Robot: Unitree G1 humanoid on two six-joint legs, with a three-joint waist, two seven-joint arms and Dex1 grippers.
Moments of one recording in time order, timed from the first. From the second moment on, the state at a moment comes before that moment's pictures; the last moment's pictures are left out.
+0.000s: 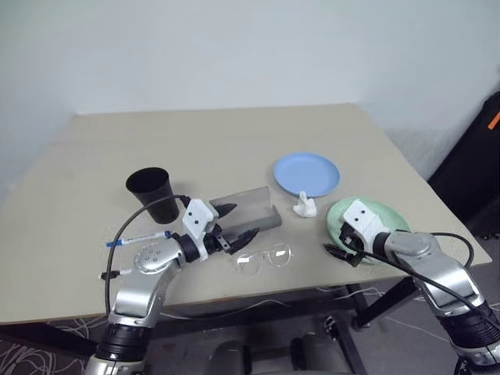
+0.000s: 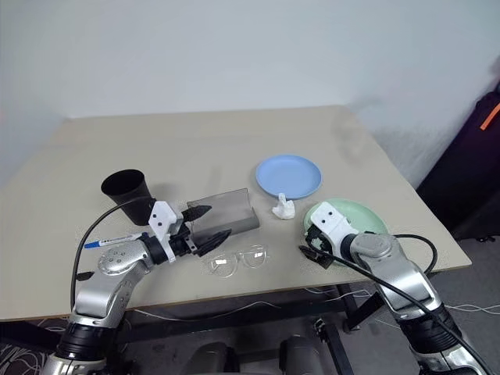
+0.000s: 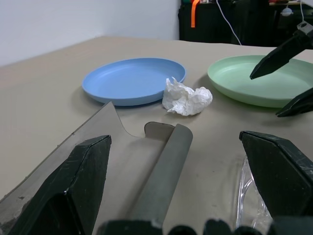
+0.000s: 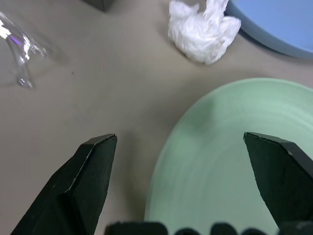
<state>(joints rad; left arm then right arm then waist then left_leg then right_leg) -0.13 0.42 -0.04 -0.16 -0.31 0.26 -0.74 -0.26 -0.66 0.27 -0.37 0.03 0.89 0.61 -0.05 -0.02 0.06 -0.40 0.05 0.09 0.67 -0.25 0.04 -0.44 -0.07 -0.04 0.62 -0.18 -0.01</state>
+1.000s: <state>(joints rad) -0.13 0.42 -0.09 -0.16 -0.31 0.26 -0.73 -0.27 -0.67 0.41 -0.33 -0.24 0.85 0.54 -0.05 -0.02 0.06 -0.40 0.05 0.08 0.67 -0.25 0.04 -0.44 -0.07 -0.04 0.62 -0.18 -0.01</state>
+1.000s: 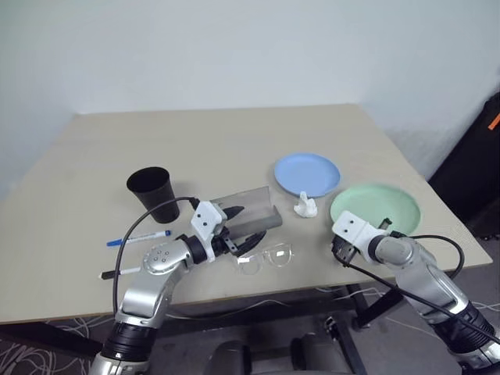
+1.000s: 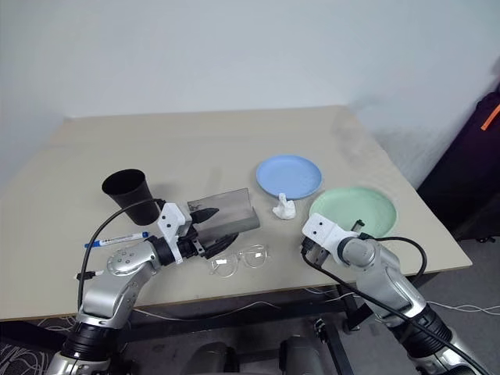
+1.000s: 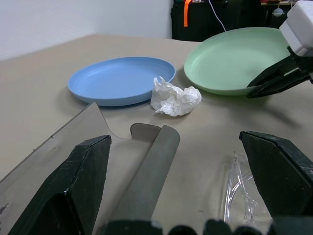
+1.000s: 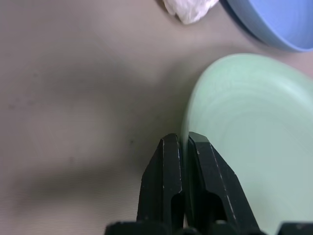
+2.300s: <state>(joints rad) -0.18 0.39 -0.10 -0.14 -0.29 0.25 -0.72 -0.96 -0.37 0.36 0.99 -0.23 -0.19 0.67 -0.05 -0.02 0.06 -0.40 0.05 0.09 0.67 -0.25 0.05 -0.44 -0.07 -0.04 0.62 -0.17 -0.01</state>
